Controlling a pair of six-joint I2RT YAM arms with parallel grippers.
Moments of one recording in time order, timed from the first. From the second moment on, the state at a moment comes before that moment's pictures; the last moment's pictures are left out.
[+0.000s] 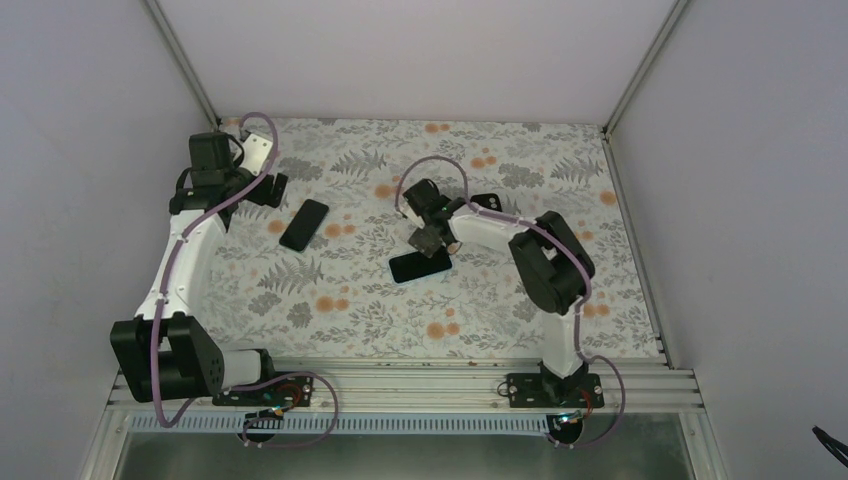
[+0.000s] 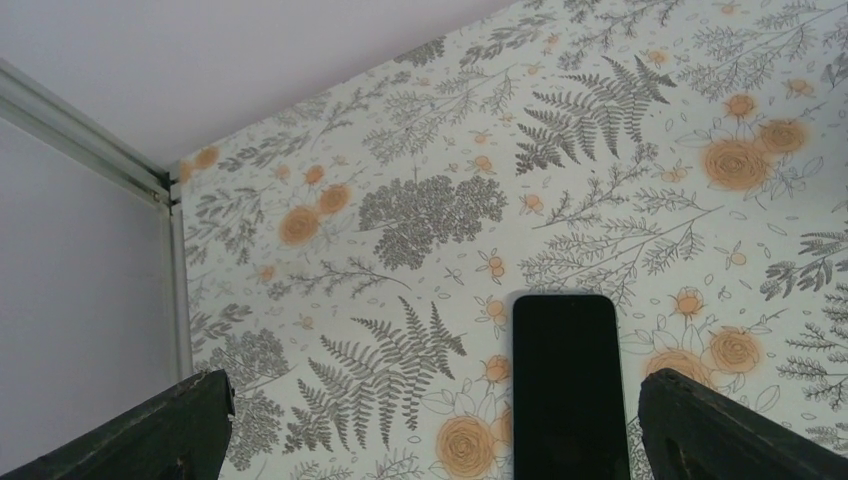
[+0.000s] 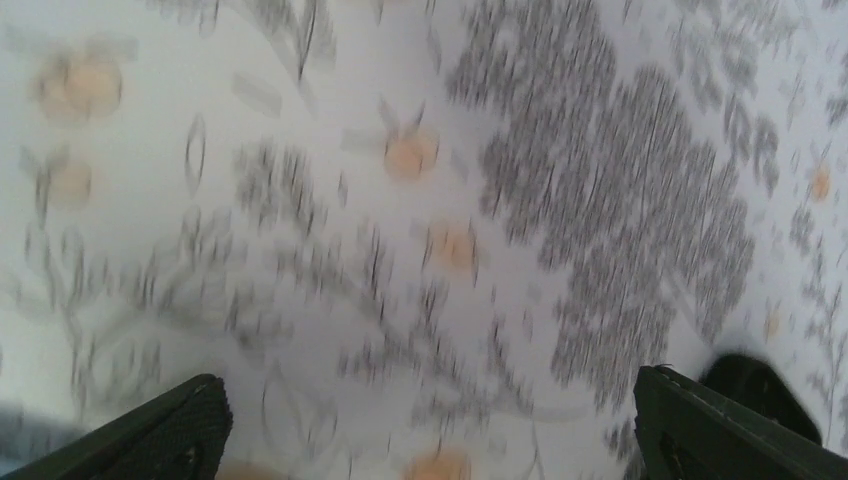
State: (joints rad) left arm 0.10 1.29 1.14 -0.50 0.18 0.43; right arm 0.72 2.03 1.38 -0.44 0.34 -0.33
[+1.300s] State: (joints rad) left arm 0.10 1.27 1.09 -0.51 0.22 0.41; right arm 0.75 1.90 1.23 -0.75 -0.15 -0.48
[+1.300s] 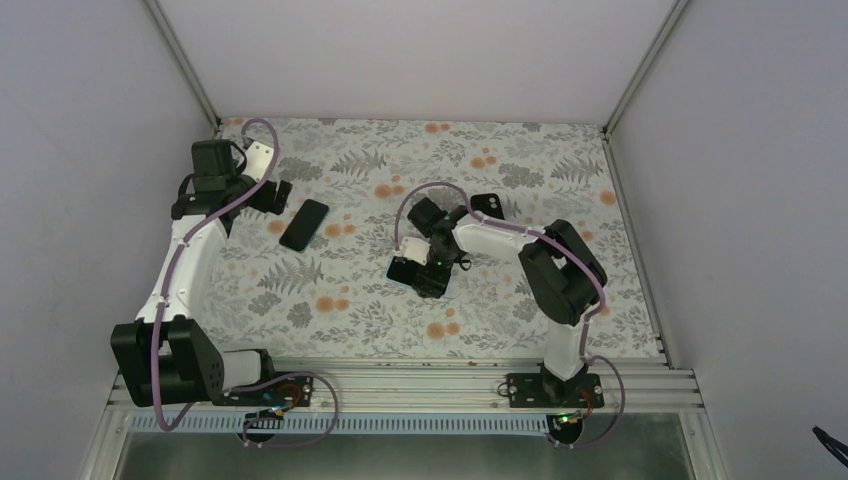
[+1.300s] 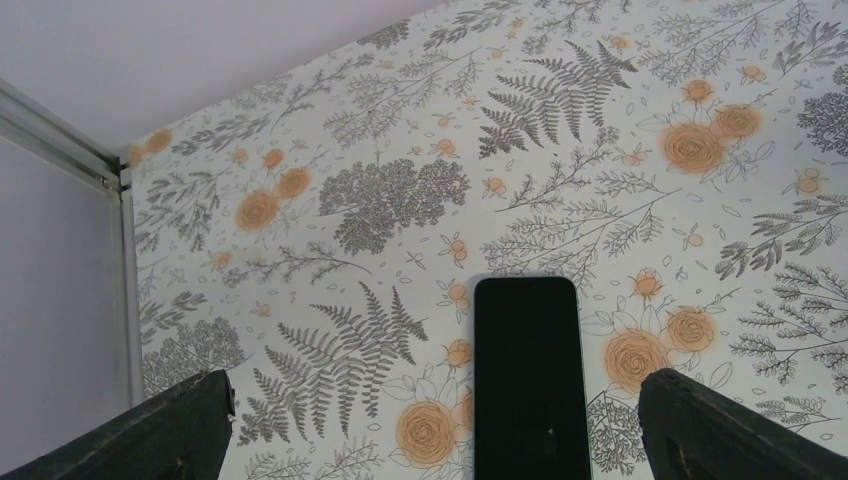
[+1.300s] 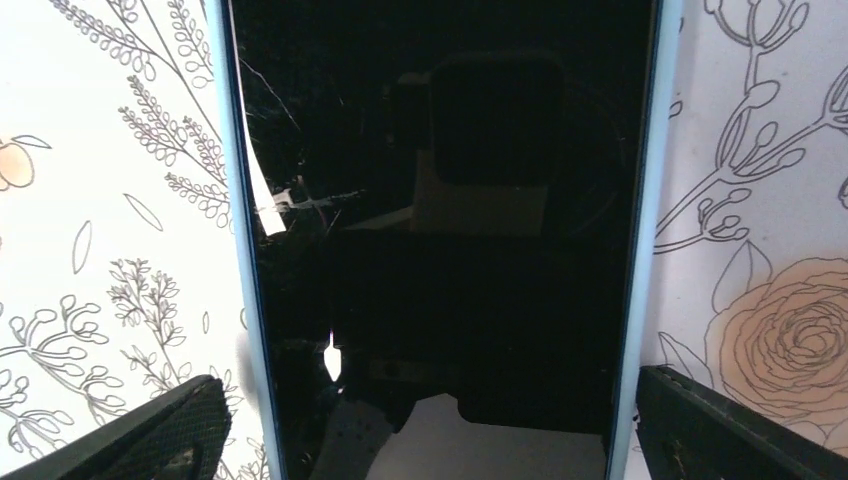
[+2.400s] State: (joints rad) left arm -0.18 1.72 1.53 -1.11 0.78 0.59; right arm 0.81 1.70 1.28 -0.56 0.08 -0.45
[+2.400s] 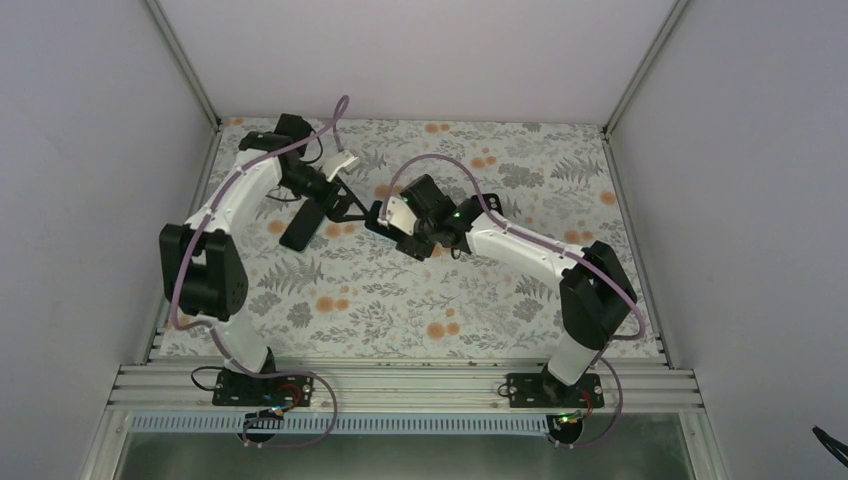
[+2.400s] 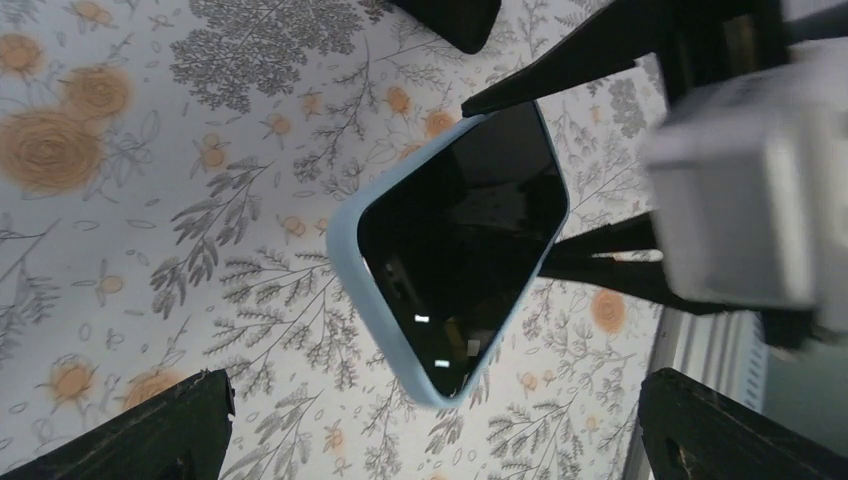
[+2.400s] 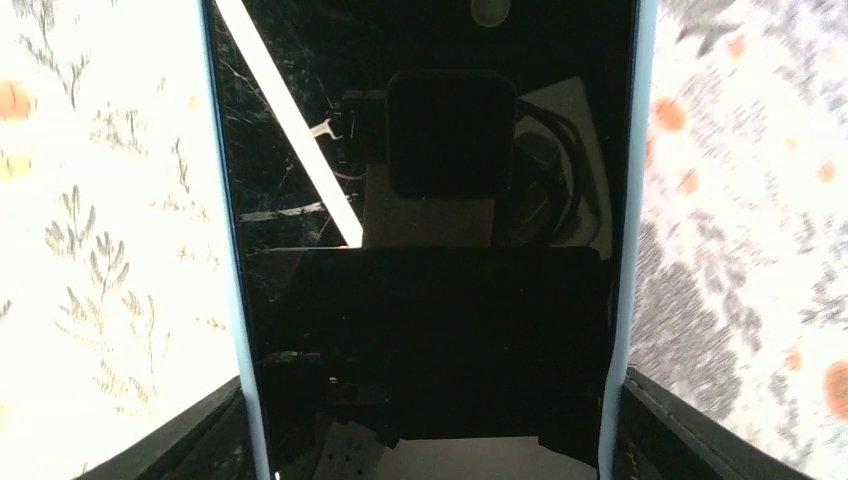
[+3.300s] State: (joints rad) left arm -0.20 1.91 1.70 -1.34 1.00 0.67; right arm 0.86 1.77 1.48 -0.54 0.09 -0.45
